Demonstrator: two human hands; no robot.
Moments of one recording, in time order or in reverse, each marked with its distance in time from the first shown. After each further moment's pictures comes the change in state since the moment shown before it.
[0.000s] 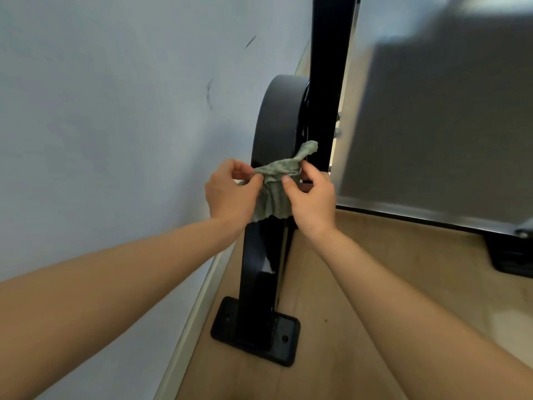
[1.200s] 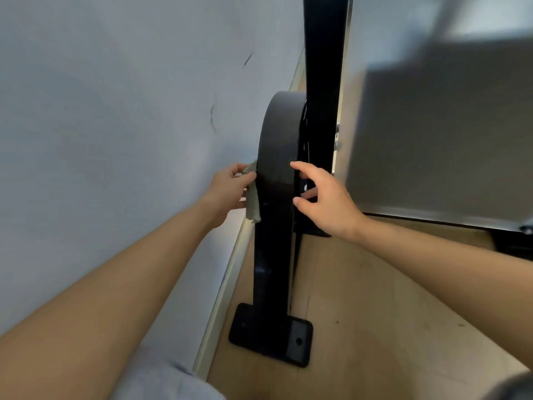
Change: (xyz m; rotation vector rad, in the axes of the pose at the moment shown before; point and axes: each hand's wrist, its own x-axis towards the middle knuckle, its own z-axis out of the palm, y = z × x) left_hand 0.063 0.017 -0.022 -0.106 -0.492 -0.309; right_hand 0.020 -0.036 -0.046 -0.373 -0.426 -0.148
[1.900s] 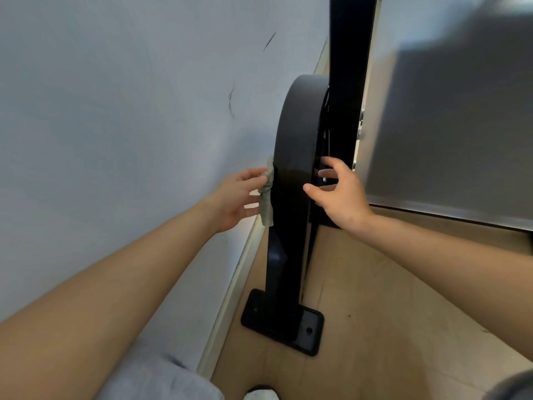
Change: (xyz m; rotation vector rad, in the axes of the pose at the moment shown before) left_hand -0.019 -0.019 -0.010 -0.200 -0.116 -0.182; right_hand 0.014 0.021 0.024 0.271 0.129 0.203
